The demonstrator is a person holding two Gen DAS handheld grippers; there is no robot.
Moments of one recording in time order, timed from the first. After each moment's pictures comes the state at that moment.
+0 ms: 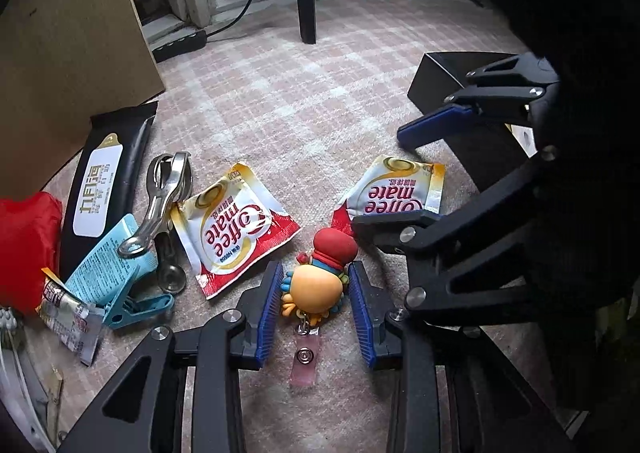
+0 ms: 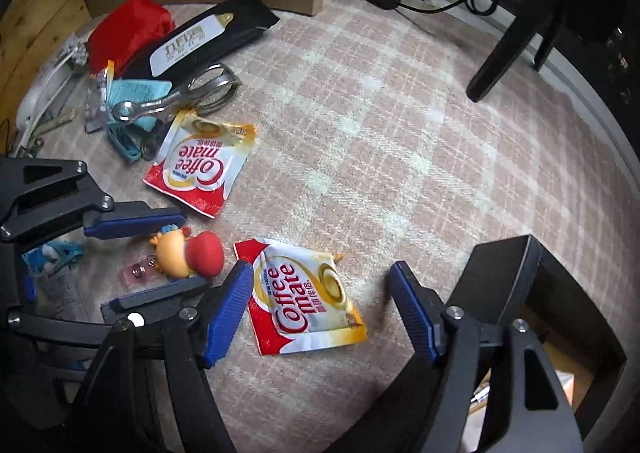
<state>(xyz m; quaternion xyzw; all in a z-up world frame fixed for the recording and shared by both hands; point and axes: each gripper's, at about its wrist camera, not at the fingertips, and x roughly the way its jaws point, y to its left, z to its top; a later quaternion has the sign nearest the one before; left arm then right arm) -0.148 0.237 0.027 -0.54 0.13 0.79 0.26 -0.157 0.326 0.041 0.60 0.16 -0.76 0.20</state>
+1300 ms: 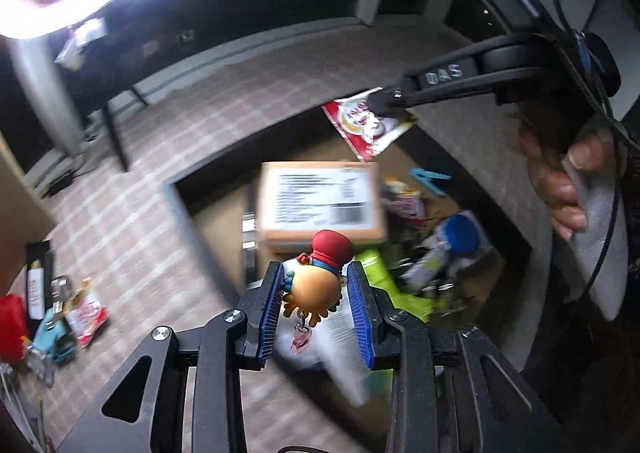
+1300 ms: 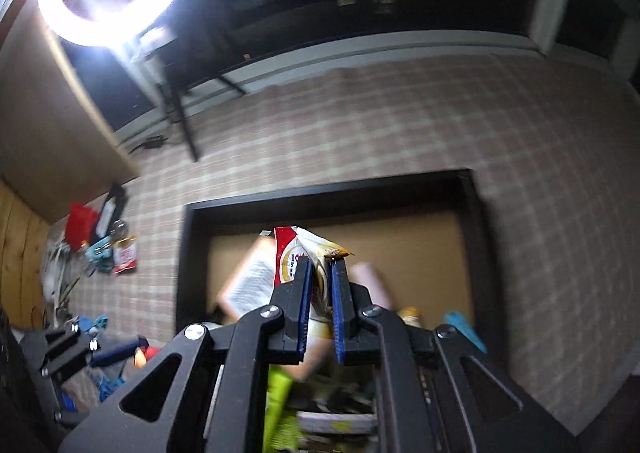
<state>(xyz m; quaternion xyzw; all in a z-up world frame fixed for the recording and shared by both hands) -0.036 0.414 0.124 -0.49 0.14 0.76 0.40 -0.073 0.599 0.159 0.53 -0.11 -0.84 -0.02</state>
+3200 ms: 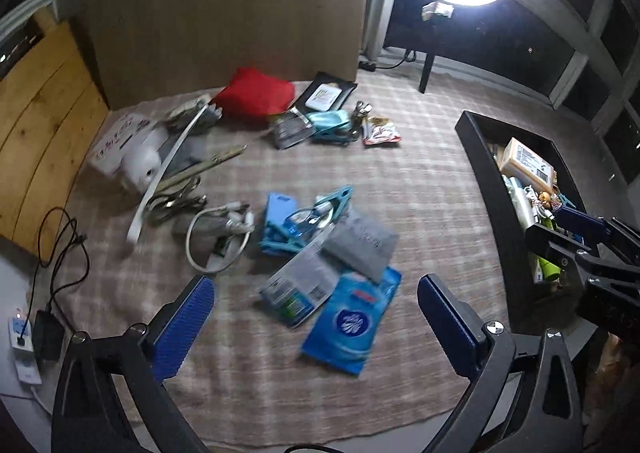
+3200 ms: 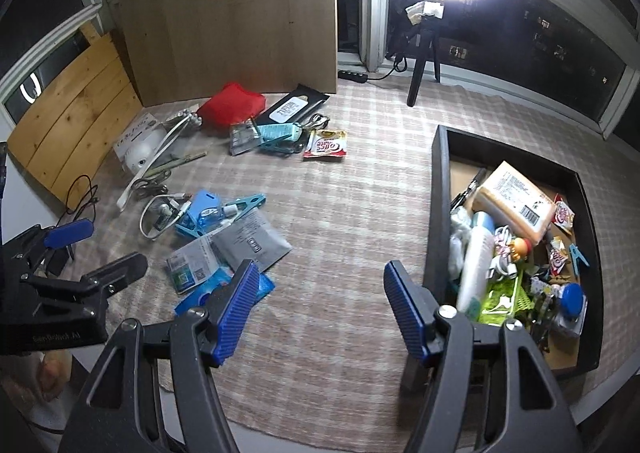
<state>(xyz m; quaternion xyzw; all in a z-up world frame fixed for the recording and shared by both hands) 0.074 0.069 0.137 -0.51 -0.01 0.86 0.06 0.098 0.288 0.181 0.48 0.02 -0.87 0.10</state>
